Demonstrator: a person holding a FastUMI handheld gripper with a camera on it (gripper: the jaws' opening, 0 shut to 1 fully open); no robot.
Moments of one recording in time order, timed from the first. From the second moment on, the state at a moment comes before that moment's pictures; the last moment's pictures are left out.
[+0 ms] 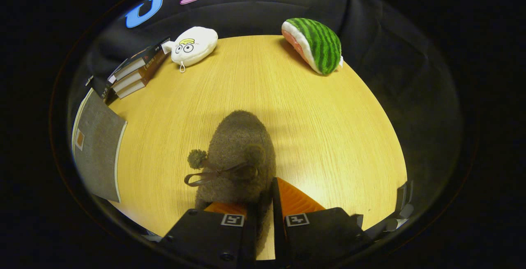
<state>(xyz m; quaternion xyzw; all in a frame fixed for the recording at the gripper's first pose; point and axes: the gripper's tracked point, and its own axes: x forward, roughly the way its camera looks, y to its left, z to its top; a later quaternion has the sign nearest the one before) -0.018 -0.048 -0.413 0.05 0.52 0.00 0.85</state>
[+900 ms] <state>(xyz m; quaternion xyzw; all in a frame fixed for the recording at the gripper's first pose) 0.017 0.056 -0.218 0.17 0.47 0.00 0.87</state>
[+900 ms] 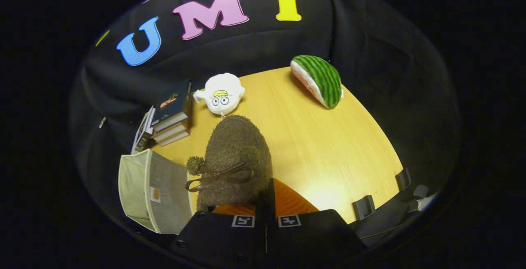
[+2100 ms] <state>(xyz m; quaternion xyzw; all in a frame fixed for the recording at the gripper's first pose) -0.012 0.313 -0.213 0.13 0.51 0.09 0.84</state>
